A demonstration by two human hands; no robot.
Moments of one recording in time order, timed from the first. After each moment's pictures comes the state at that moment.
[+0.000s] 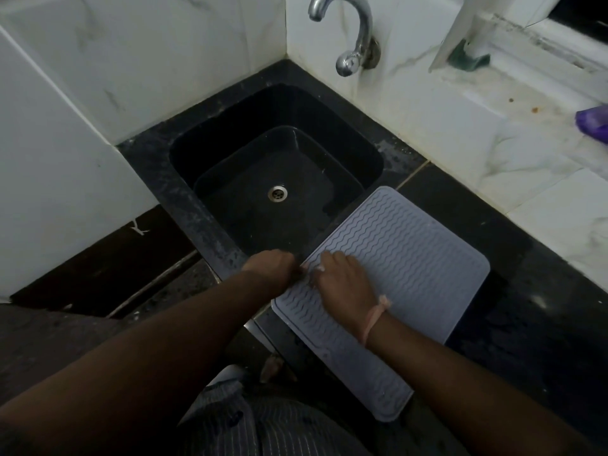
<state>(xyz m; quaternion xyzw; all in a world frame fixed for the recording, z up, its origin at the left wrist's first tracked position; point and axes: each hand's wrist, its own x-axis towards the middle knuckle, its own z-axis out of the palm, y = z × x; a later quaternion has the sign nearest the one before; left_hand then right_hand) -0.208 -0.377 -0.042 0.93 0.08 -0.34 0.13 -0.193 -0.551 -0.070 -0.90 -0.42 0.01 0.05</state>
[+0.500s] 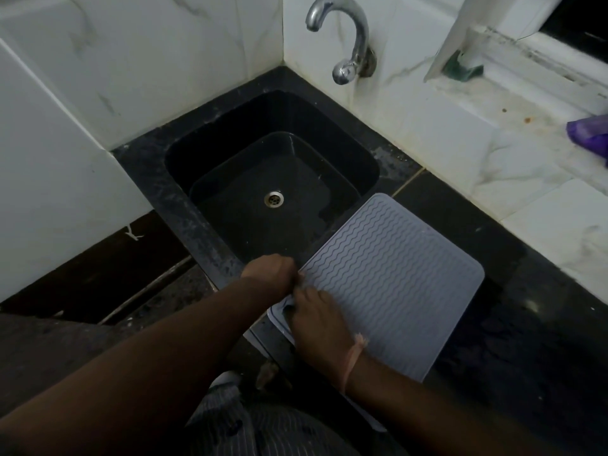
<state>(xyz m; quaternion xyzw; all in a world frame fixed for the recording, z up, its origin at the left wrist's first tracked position) -0.205 -0.379 -0.036 0.94 0.08 -0.32 0.10 -0.245 -0.537 -0.076 -0.88 -0.46 0.06 0.09</state>
